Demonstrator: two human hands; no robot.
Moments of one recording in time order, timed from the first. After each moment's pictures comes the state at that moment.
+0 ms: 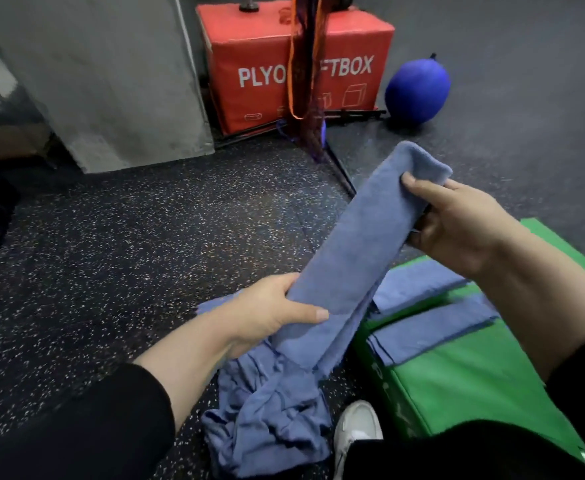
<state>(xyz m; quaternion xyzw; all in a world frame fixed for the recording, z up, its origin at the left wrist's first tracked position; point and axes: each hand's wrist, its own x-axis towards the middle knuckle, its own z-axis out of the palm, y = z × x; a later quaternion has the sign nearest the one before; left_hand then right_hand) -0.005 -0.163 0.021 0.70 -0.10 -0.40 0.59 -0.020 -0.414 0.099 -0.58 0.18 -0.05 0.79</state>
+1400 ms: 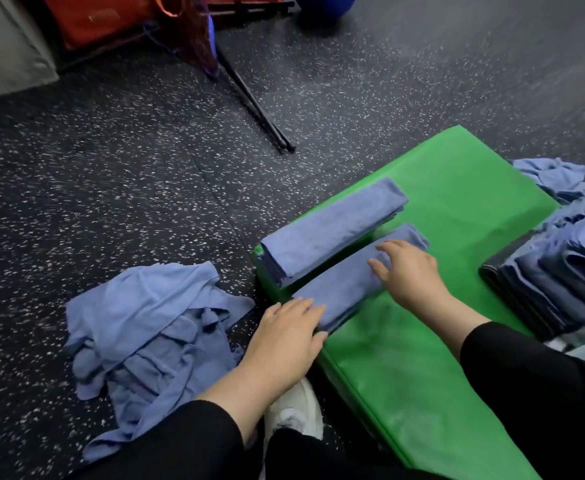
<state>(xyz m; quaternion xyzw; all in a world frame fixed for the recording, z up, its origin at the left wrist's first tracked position) -0.048 -0.361 -0.201 0.86 -0.43 -0.23 0.13 -0.090 -0.612 -0.188 -0.95 0.29 0.07 0.12</state>
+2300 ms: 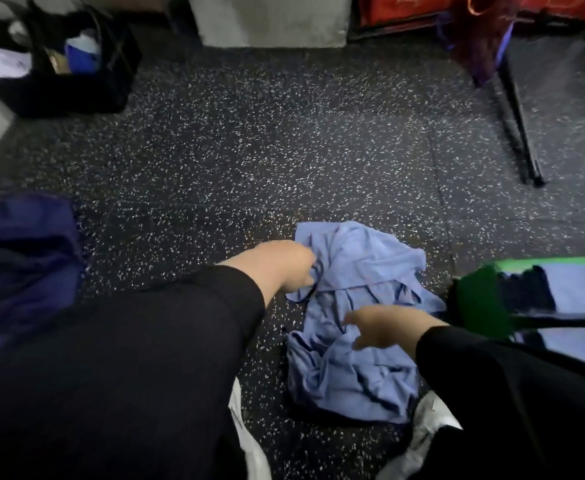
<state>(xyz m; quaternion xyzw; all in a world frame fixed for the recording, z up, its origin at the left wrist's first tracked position) 0.069 -0.003 -0.136 0.92 -0.21 -0.34 -0.02 0.022 -0.204 -0.228 -0.84 -0.20 0.51 -0.02</state>
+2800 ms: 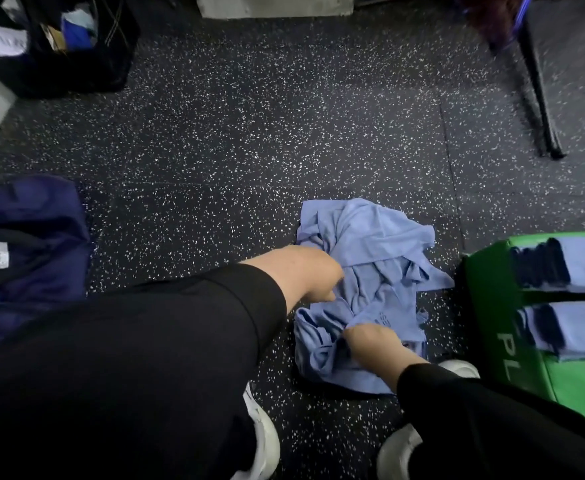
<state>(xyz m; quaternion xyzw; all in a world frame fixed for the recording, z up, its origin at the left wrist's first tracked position) 0.030 -0.031 -0.135 0.86 -0.29 -0.41 -0.06 -0.070 -0.187 -0.294 -0.89 -0.17 0.43 -0.04</state>
